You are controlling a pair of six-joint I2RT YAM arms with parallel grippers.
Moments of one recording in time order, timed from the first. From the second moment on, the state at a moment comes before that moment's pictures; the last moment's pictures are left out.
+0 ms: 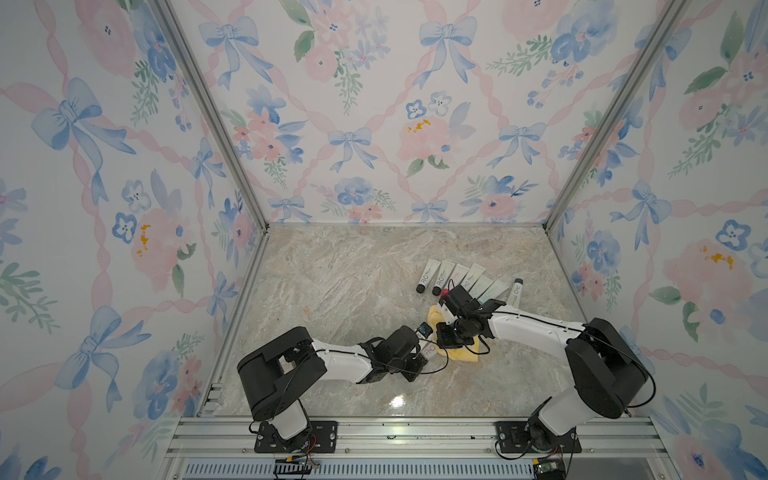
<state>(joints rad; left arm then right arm) -1.01 1.63 0.61 0.21 0.05 -0.20 0.66 1.59 0.89 -0.55 -0.22 0.51</state>
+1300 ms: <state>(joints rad) -1.01 1.64 0.62 0.21 0.05 -0.20 0.62 1.61 0.90 -0.52 -0.23 0.51</state>
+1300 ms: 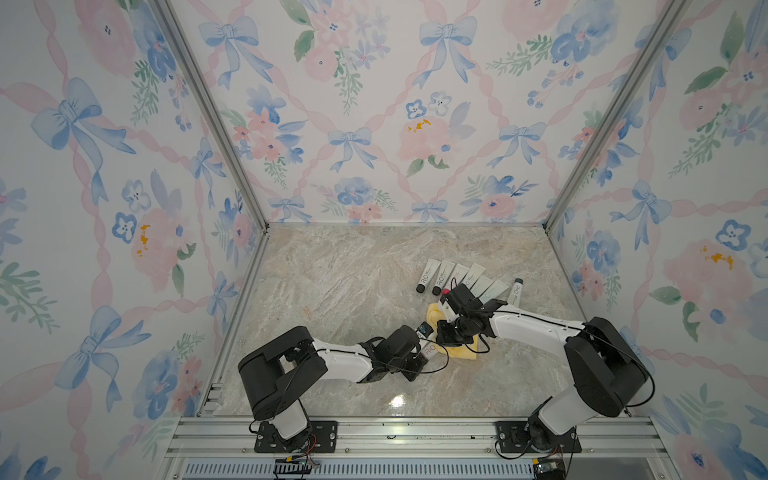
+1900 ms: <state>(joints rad) -1.01 1.64 0.62 0.23 0.05 -0.20 0.57 1.67 0.98 -0.61 -0.06 0.46</state>
